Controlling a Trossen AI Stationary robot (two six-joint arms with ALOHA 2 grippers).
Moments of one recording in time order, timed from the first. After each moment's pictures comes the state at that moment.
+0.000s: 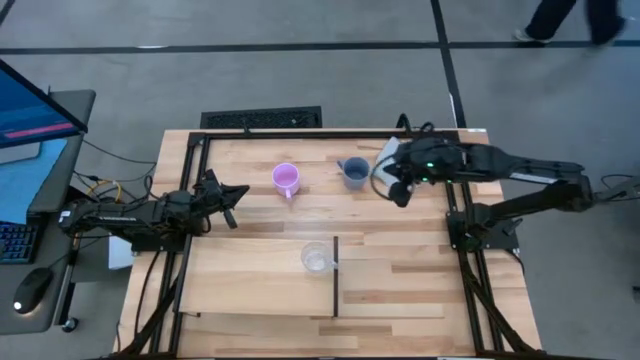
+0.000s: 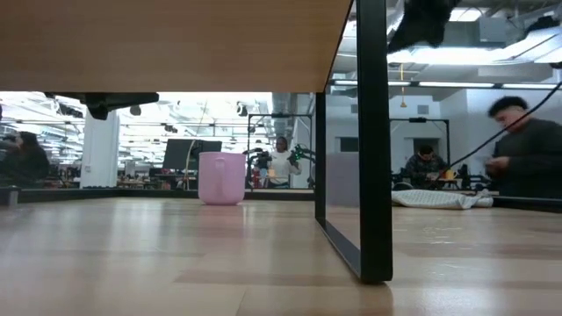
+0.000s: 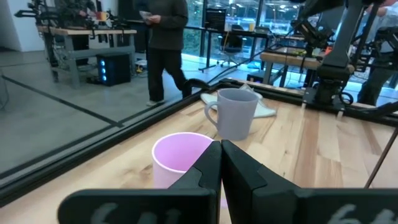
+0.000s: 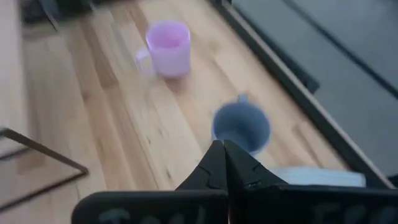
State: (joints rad) left arm 0.02 0.20 0.03 0.13 -0.48 -0.12; right arm -0.14 1.07 1.12 -0.81 0.22 0.15
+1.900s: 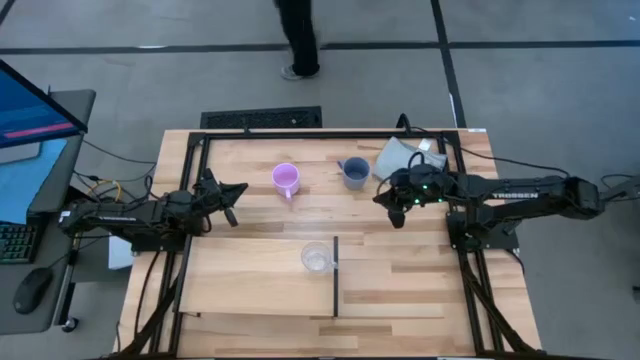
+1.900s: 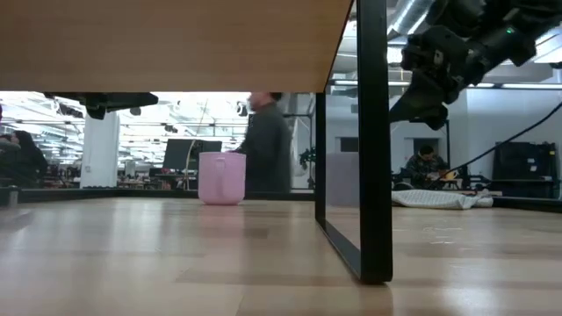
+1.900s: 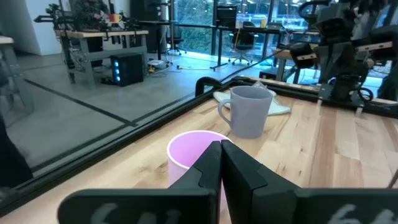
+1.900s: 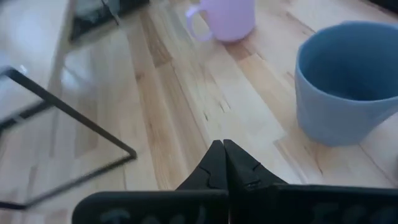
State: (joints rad) left arm 0.02 0.20 0.03 0.11 -0.54 -0.09; right arm -0.21 0.94 0.47 -0.11 -0.11 0.29
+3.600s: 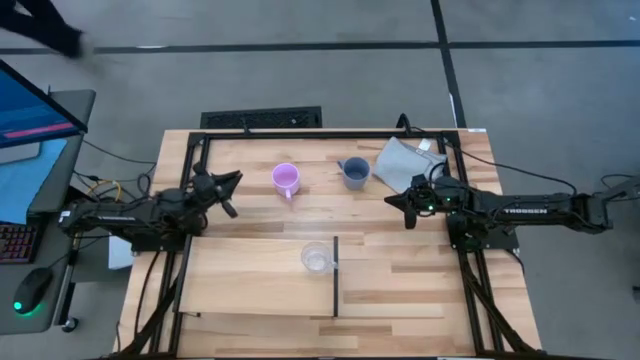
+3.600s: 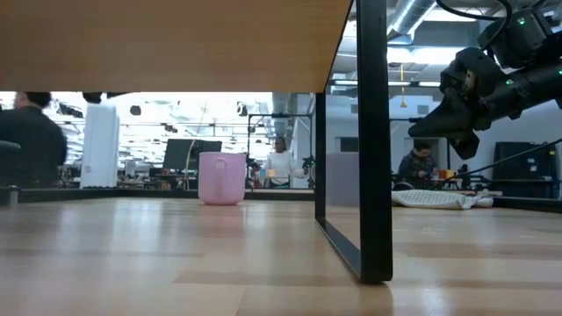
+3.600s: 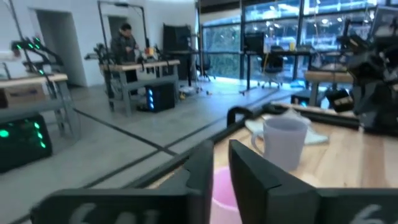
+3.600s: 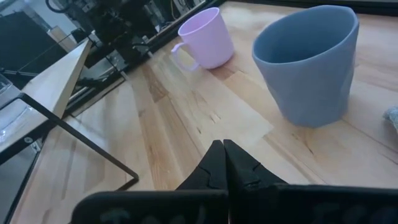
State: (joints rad) left arm 0.02 0.20 0.05 0.24 -0.67 0.06; right arm -0.23 0.64 0.10 0.20 -0.05 0.46
